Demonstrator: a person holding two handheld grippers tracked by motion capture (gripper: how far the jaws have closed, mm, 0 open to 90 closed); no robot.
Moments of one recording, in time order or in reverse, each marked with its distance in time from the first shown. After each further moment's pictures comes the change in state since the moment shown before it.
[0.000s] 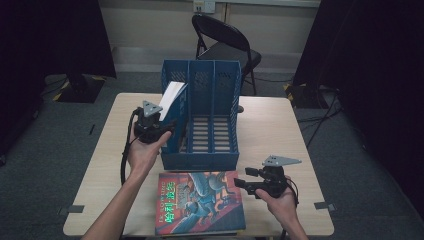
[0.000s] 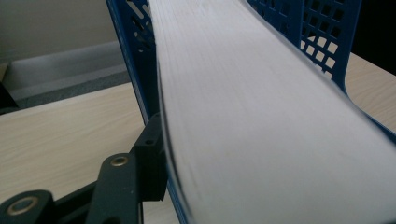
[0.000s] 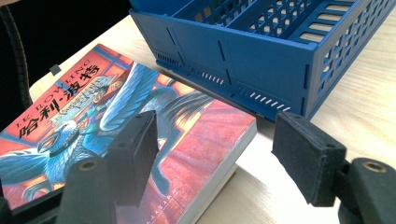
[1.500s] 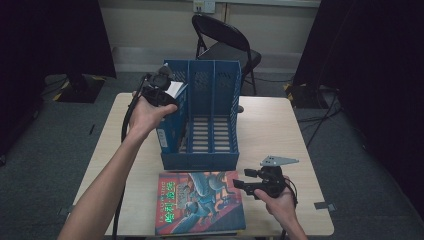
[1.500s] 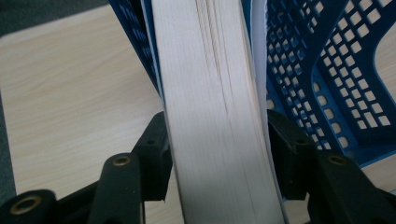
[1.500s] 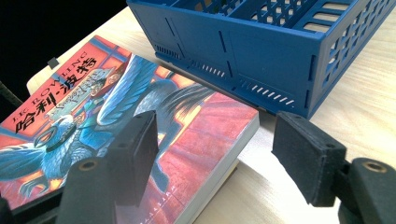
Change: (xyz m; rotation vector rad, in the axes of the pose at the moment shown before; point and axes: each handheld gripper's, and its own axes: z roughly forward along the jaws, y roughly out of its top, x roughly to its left) left arm 0.005 0.101 0.028 0.567 0.047 -0.070; right arm 0.000 -0.001 0.004 0.031 0.002 0.001
